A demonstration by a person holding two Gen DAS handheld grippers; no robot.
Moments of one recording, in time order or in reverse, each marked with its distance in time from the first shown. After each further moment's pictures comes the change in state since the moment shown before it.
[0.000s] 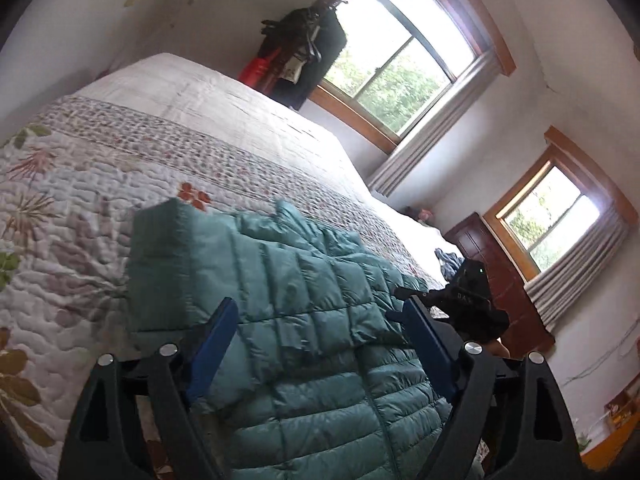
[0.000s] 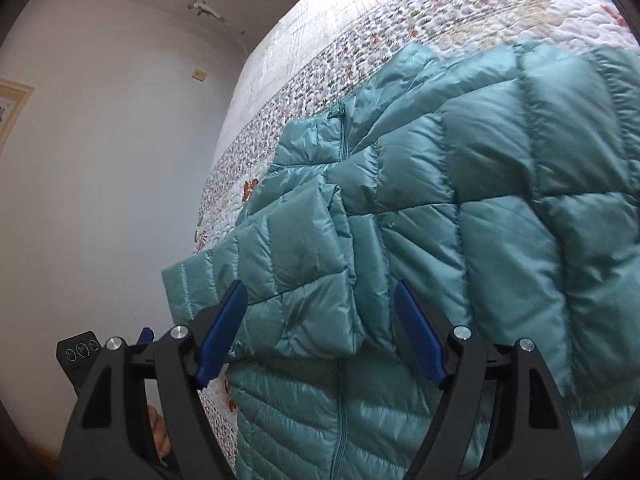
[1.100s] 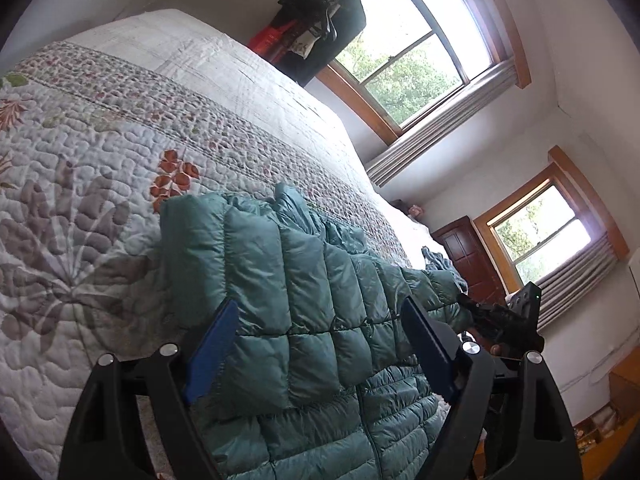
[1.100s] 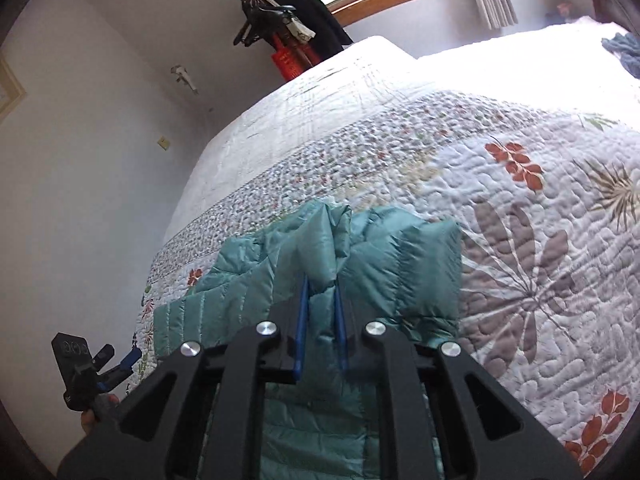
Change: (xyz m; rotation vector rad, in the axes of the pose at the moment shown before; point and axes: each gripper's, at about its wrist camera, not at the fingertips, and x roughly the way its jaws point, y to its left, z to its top) left arm 0.088 0.013 0.016 -0.086 0.099 -0.074; right arm -0.148 -0.032 0.012 -0.084 -0.348 -0.239
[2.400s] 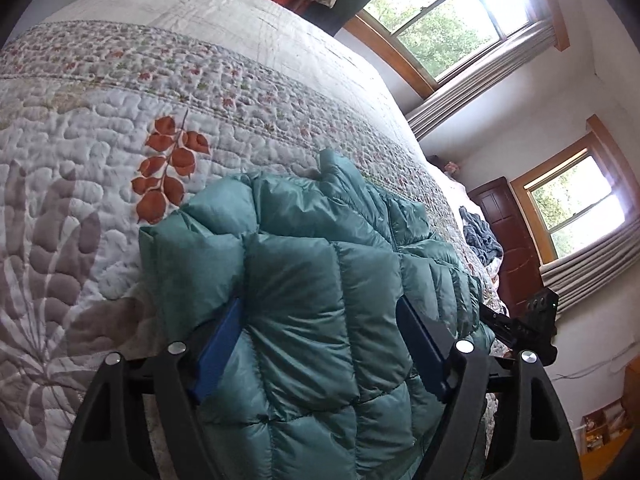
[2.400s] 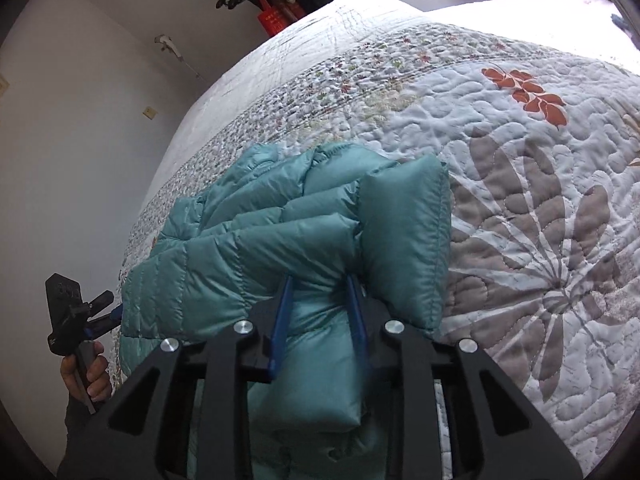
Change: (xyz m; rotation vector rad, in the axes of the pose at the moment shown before) left arm 0.086 0.039 0.033 0.001 0.186 0.121; right arm 0.083 -0.049 -0.022 -0.001 0.142 0.003
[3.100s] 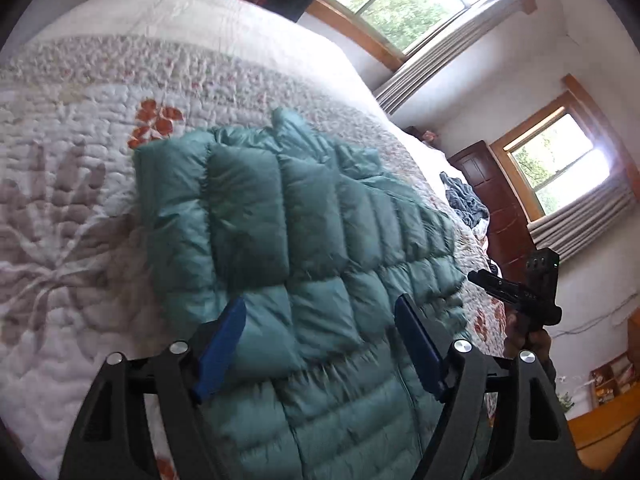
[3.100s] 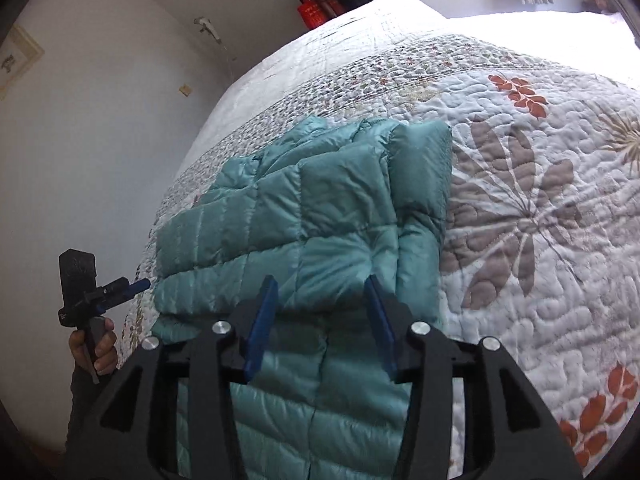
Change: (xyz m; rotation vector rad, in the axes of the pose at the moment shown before) left arm -0.066 -0.040 -0.069 0.129 0.053 -0.038; right arm -0.079 0.020 -0.057 -0.096 0.035 0.086
